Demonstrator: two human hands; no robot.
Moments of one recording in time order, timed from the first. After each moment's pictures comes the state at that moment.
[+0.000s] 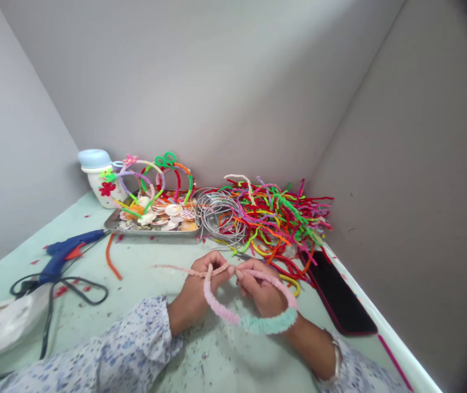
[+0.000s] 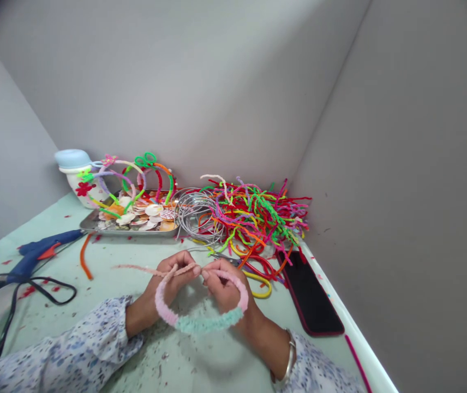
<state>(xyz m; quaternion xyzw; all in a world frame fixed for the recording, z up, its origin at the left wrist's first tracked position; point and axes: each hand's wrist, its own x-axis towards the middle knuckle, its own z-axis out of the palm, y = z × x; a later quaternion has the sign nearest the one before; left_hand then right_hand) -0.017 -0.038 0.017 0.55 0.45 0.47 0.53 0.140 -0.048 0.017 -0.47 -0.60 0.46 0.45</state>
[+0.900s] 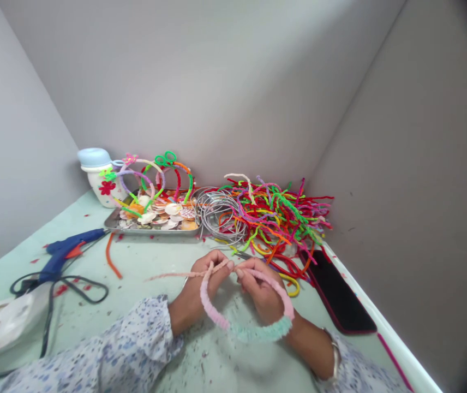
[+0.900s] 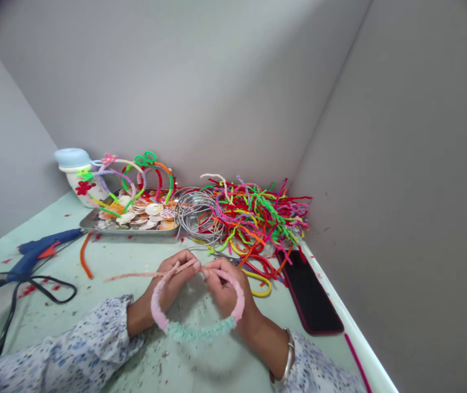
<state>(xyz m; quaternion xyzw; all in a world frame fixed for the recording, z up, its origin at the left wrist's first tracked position) -0.014 -0.041 0.023 0.58 0.47 0.46 0.49 0.140 -0.051 0.018 -0.49 -0.62 0.41 0.45</state>
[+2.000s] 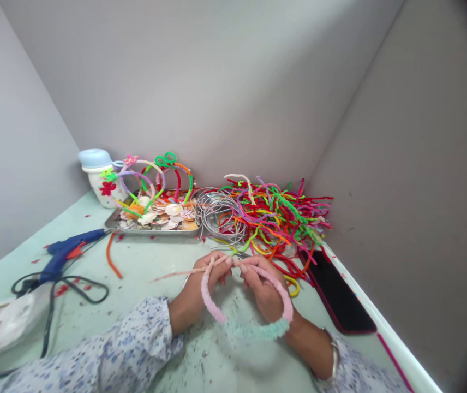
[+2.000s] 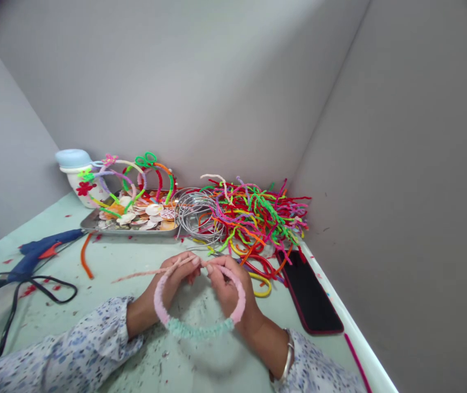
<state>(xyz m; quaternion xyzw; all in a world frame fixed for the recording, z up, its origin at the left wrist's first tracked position) -0.012 -0.041 0.032 0.59 0.44 0.45 0.50 0.140 -0.049 0.012 -0.48 -0.61 0.37 0.50</state>
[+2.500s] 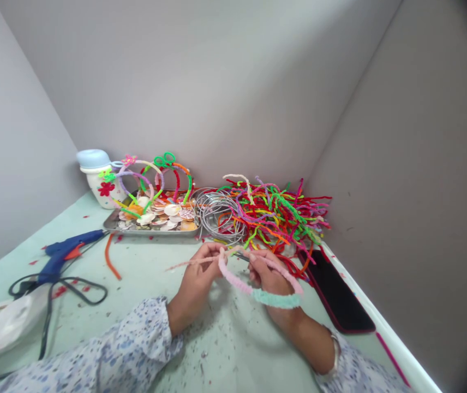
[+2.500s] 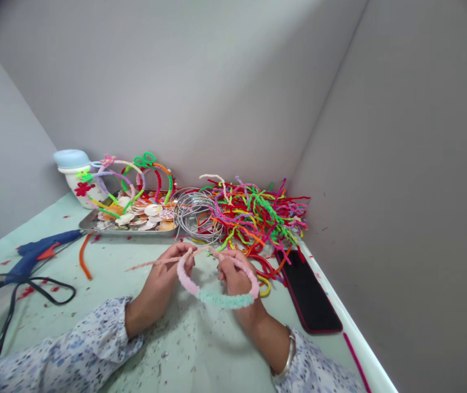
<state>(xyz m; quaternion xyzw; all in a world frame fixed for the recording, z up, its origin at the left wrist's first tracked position) -0.011 -0.046 0.035 0.51 0.40 0.55 0.53 0.146 -0.038 0.014 -0.51 -0.48 0.48 0.54</state>
